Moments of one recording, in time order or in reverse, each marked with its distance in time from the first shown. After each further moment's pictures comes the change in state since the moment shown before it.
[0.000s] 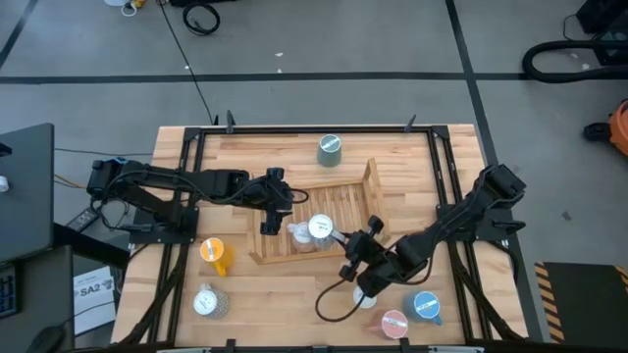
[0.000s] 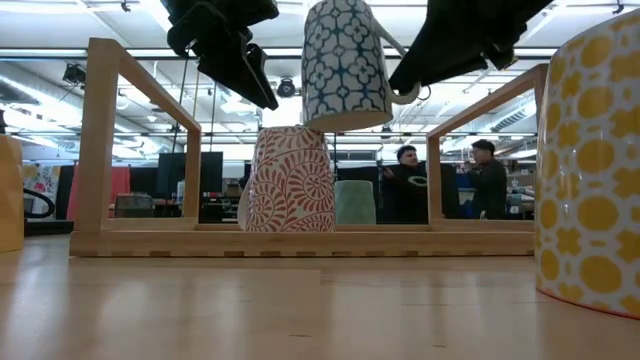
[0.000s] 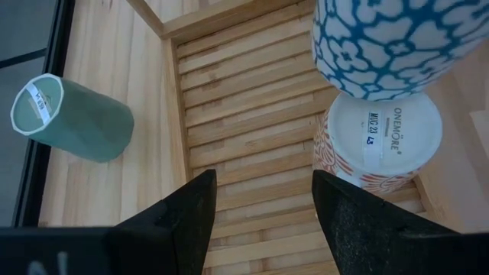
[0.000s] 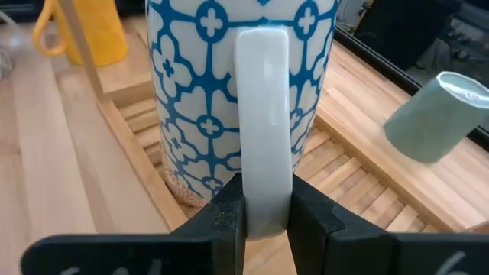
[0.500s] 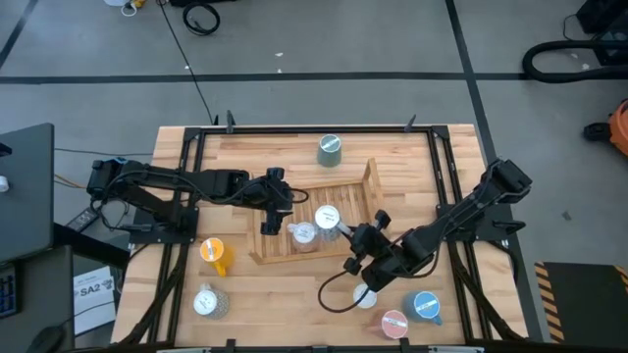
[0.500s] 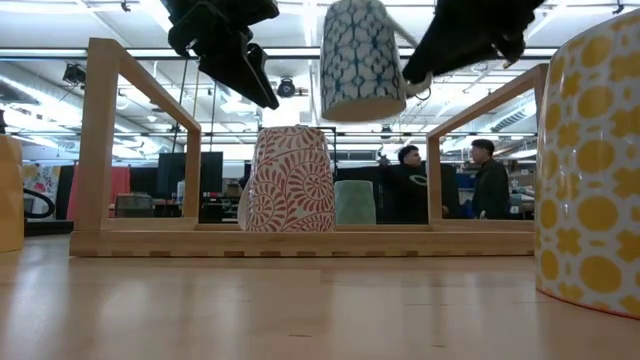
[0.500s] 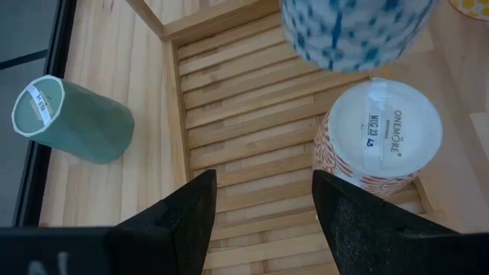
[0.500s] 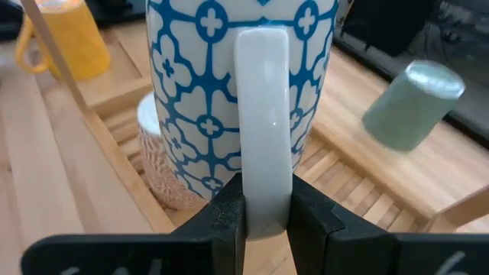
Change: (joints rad) left arm 0.000 0.000 0.000 0.006 0.000 0.000; right arm -0.012 -0.061 0.000 -0.122 -0.006 0.118
